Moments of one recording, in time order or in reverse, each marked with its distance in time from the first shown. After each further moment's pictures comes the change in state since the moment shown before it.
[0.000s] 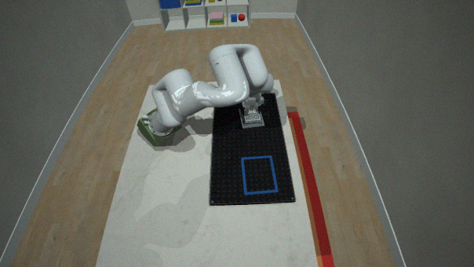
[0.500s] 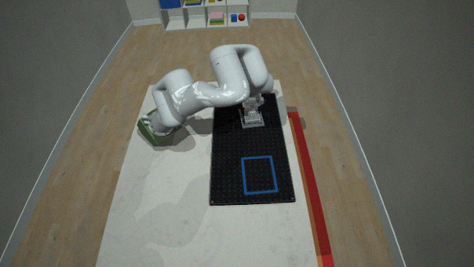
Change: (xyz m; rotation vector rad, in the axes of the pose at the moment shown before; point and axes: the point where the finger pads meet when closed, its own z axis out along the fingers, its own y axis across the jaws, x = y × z) arm 0.000 0.000 0.002 0.000 0.000 0.000
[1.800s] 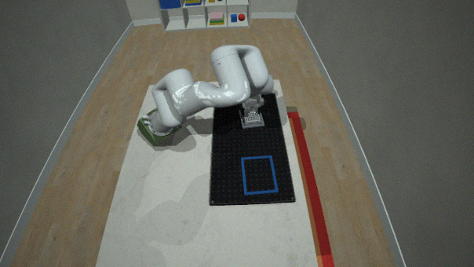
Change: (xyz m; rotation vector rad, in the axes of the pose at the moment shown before) arm 0.000 0.000 0.006 0.000 0.000 0.000
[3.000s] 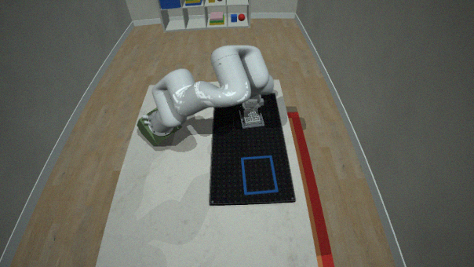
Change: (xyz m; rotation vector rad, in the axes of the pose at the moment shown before) arm 0.000 0.000 0.003 0.000 0.000 0.000
